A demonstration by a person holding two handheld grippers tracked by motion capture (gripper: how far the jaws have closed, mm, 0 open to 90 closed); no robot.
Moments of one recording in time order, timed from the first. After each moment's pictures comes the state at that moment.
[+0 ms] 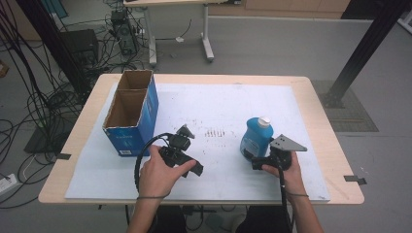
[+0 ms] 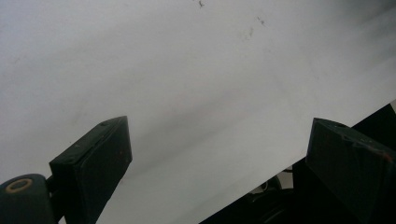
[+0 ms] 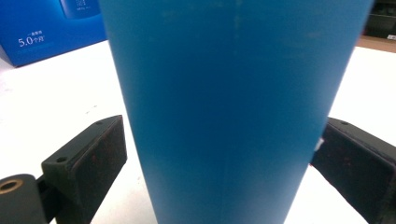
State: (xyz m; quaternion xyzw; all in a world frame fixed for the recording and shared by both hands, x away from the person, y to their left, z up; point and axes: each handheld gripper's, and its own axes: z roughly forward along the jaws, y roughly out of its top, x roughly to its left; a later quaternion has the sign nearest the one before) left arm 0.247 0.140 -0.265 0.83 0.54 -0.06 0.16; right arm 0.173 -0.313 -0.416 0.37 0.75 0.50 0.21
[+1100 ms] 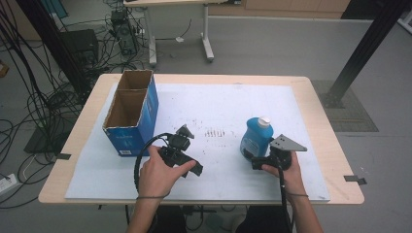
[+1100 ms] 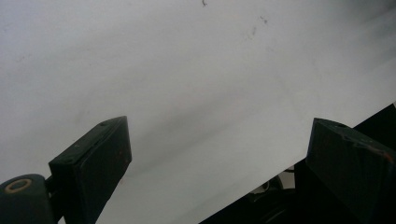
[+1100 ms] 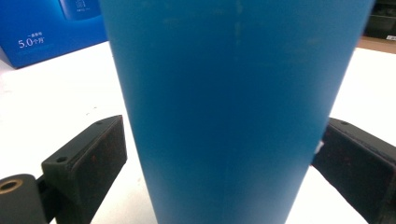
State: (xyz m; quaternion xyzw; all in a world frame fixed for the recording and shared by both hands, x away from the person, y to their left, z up) left arm 0.246 0.139 -0.264 0.82 0.54 -0.06 0.15; right arm 0.173 -0.312 -0.416 0.37 0.75 0.50 0.21
